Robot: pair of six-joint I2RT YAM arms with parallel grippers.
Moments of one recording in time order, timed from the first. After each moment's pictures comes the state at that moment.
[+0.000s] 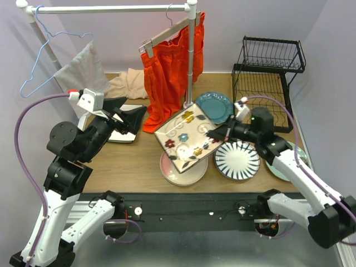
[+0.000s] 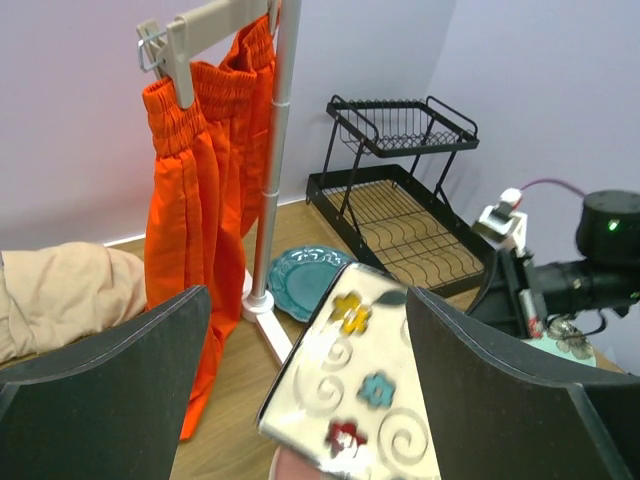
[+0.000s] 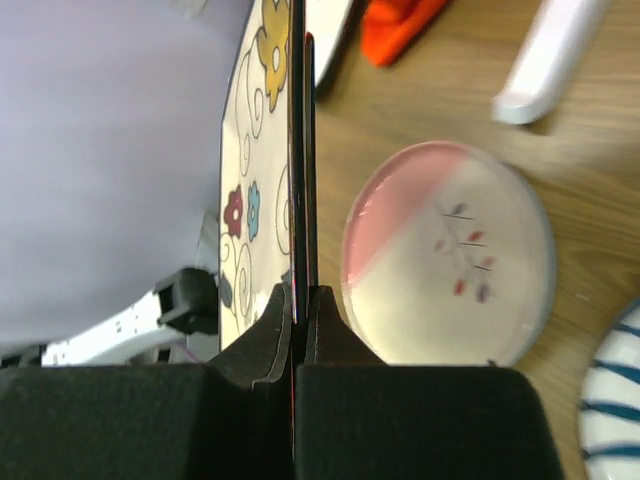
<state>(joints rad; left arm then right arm) -0.44 0.70 1.21 -0.34 0.14 -0.23 0.33 0.99 0.78 -0.20 -0.59 0.76</state>
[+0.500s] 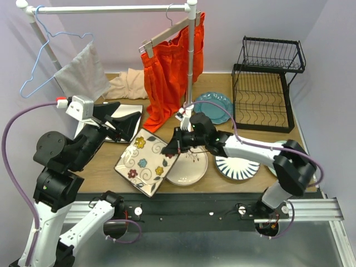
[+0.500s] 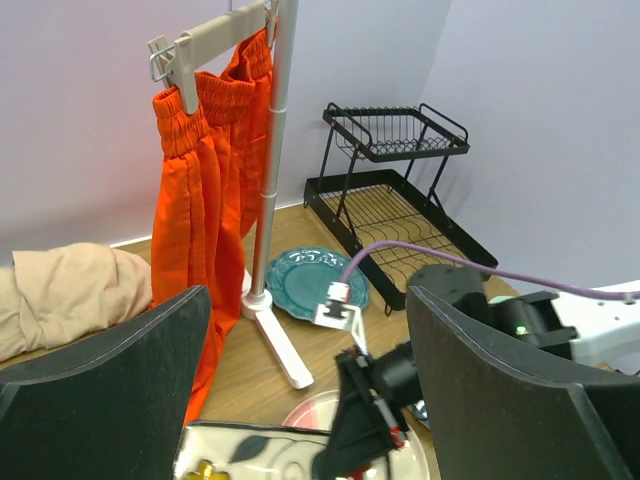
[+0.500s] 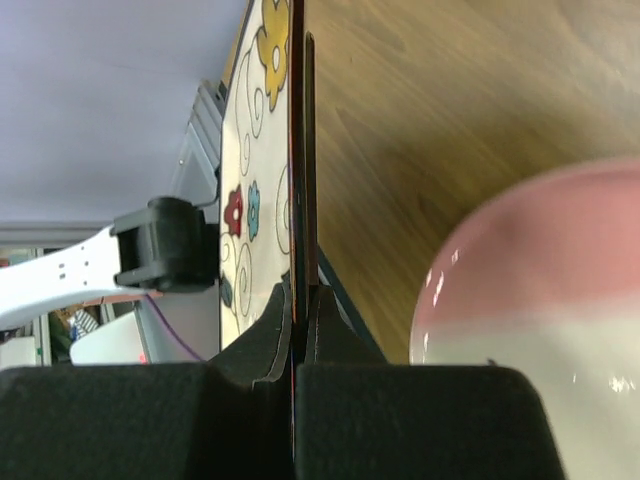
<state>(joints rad) -0.44 0.65 1.27 -0.44 0.14 -0.23 0.86 1.56 0.97 0.12 -0.48 0.76</state>
